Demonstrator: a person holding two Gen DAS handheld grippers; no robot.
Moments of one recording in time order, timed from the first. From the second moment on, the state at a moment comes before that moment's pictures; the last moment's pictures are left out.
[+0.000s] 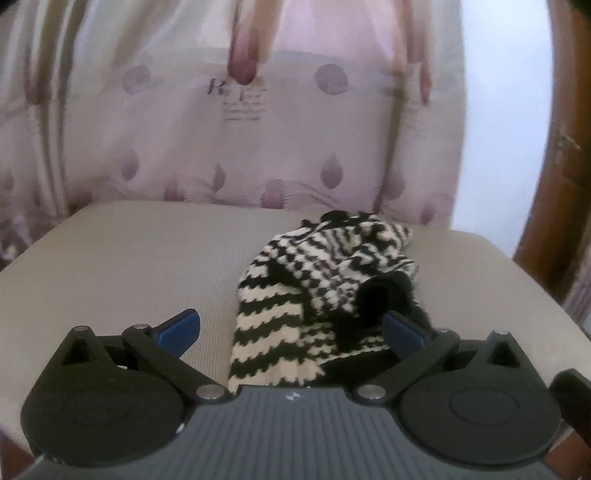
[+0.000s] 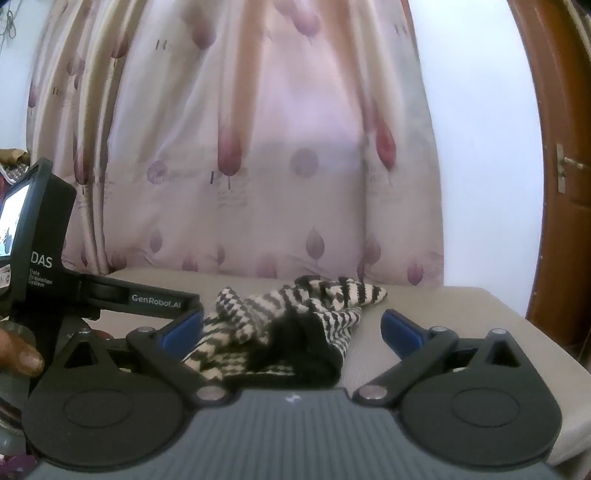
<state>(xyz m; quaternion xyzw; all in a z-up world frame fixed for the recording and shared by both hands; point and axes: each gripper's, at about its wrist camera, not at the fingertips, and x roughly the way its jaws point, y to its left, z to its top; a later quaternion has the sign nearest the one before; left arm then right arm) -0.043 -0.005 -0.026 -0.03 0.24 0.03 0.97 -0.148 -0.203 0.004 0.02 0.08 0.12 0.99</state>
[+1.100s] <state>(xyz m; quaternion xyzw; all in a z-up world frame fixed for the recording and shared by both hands) -0.030 0.014 -0.035 -0.03 0.29 0.05 0.96 -0.152 -0.200 -0.004 0.03 0.10 0.15 0.98</state>
